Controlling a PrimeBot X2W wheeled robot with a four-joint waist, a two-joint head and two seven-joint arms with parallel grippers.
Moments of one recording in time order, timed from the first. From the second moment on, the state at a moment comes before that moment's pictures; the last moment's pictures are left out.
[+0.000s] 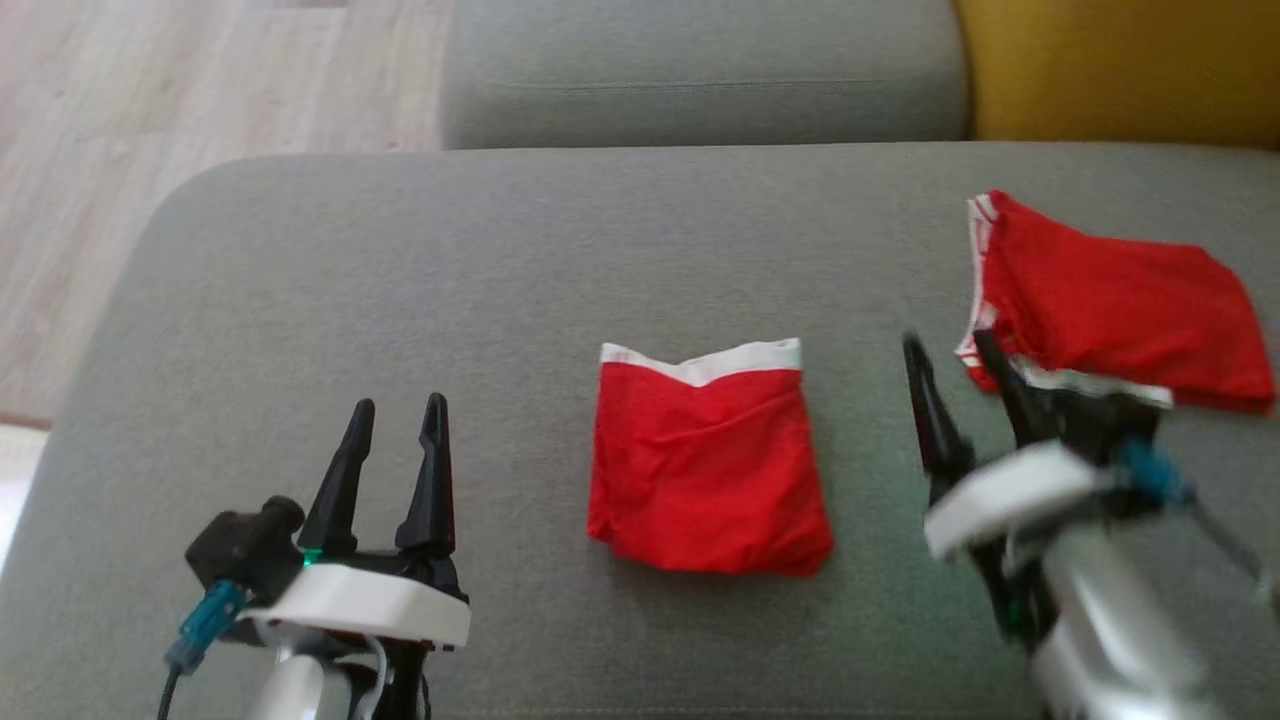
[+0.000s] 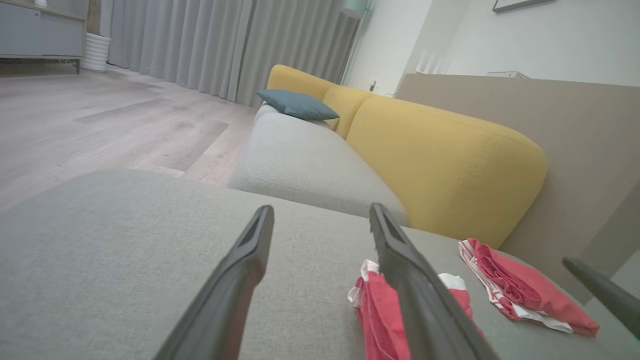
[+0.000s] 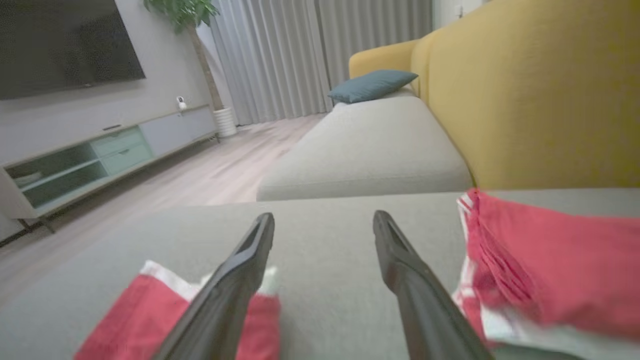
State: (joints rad) left arm -0.01 0.05 -0.21 0.10 -0.38 -0.02 -0.25; right arm -0.40 -0.17 0.34 0.64 0.46 0.13 -0.25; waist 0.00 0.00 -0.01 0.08
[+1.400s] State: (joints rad) left arm -0.07 0.05 -0.30 0.12 -0.38 -0.03 -0.25; right arm -0.26 -0.05 0.31 0.43 0.17 0.13 -0.25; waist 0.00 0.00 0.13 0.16
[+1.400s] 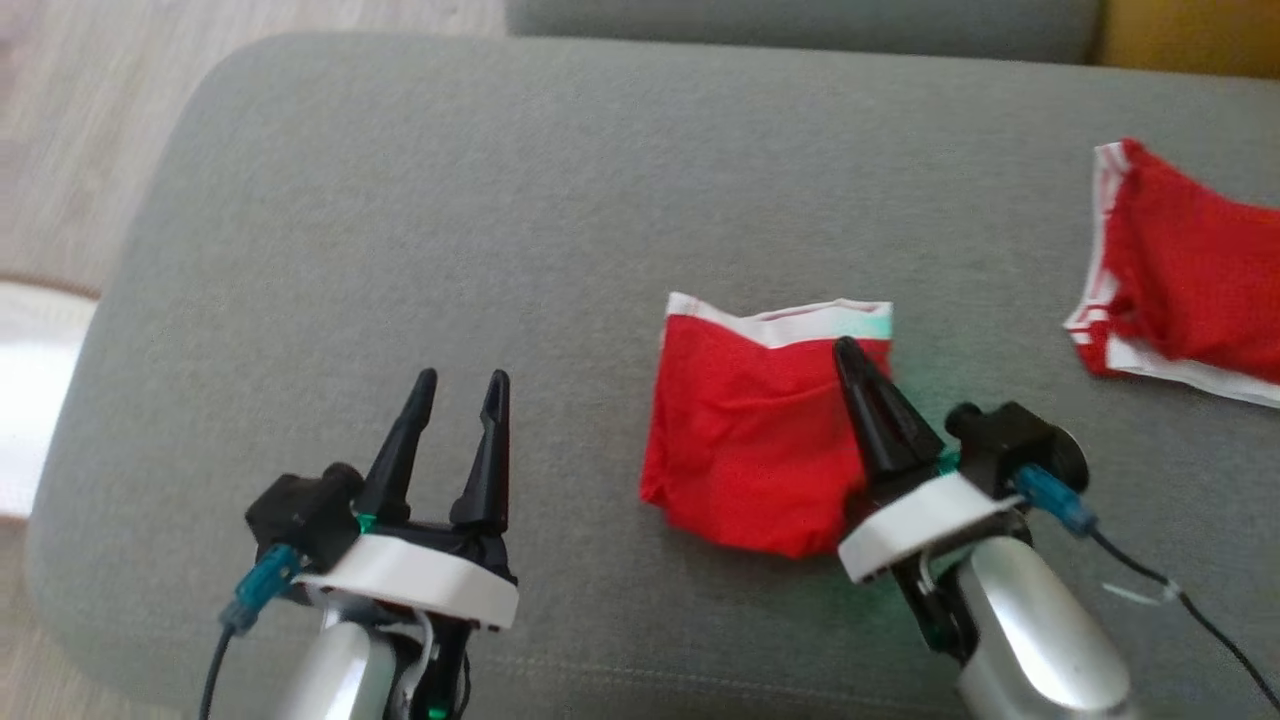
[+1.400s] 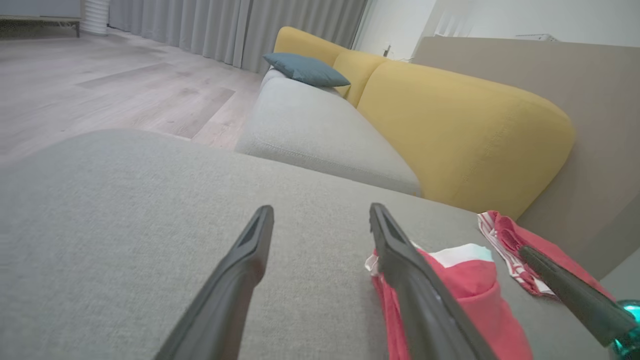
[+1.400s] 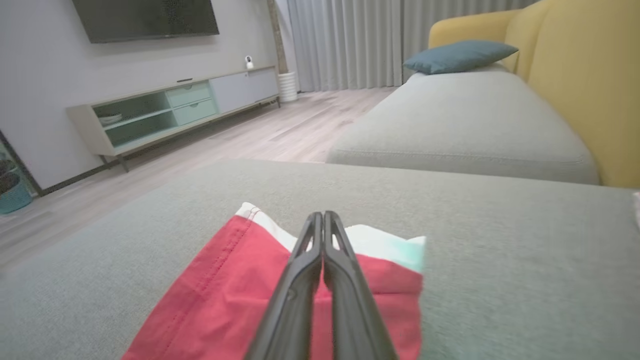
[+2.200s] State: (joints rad) left arm -0.14 0.05 -0.33 0.13 -0.39 -0.02 -0.25; right arm -0.52 -0.06 0.39 0.92 0.34 0.13 -0.26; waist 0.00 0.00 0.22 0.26
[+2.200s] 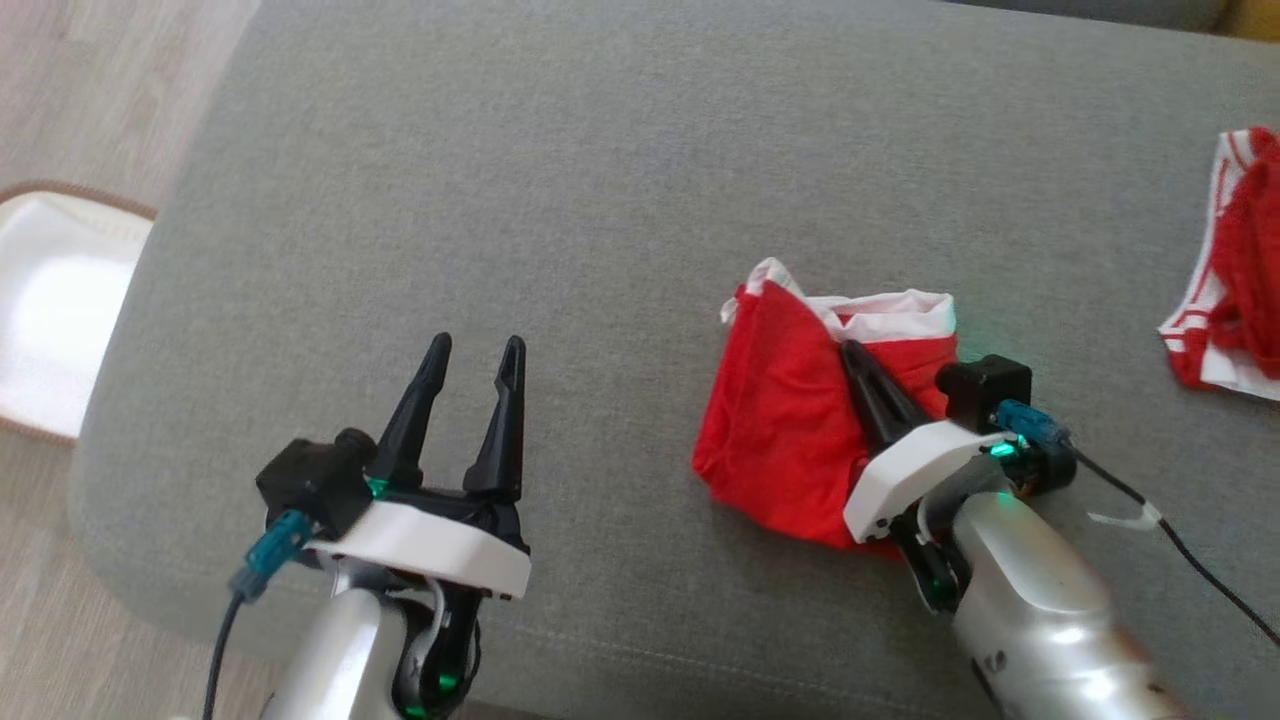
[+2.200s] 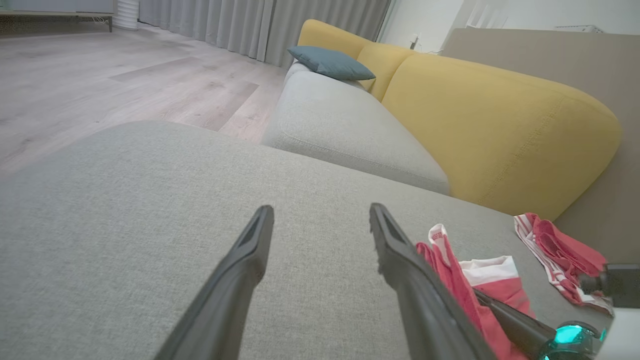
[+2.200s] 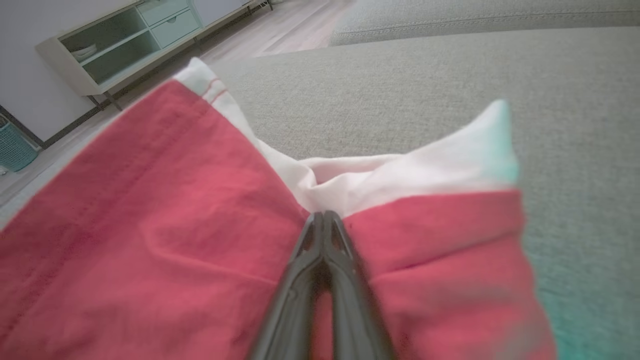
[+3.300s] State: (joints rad) left arm -0.01 0.05 -0.21 0.11 -0.37 -0.02 -0.25; right arm -0.12 -0.05 0.16 0.40 0.23 0.13 -0.26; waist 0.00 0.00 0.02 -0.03
